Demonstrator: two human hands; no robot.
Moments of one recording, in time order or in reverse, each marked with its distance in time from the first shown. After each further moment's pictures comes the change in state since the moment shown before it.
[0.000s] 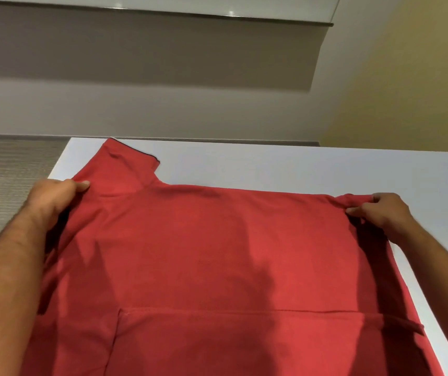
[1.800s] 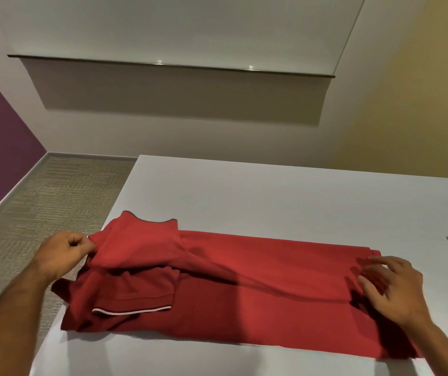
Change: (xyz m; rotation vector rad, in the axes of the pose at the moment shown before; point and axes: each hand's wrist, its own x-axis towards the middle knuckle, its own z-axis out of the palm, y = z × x) left_hand -0.123 -0.123 -0.172 0.338 -0.088 0.352; right_hand -0.193 0.103 -0.033 -0.394 0.216 -0.829
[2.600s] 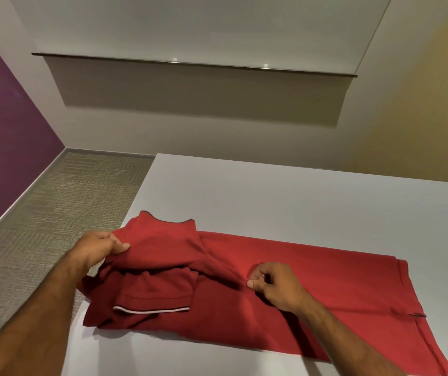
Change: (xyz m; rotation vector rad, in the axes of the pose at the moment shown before) left_hand 0.001 0.023 0.011 -0.298 -0.151 -0.249; right_hand 0.030 -0.211 0.105 0.614 -0.576 -0.080
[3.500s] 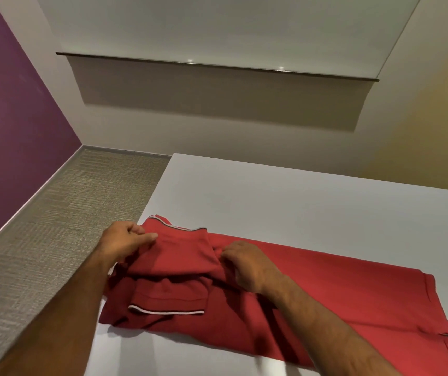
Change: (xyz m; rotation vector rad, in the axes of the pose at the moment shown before) left_hand 0.014 -0.001 0.010 0.020 0.070 0.111; right_hand 0.078 -0.057 0.043 -0.615 -0.182 -0.376
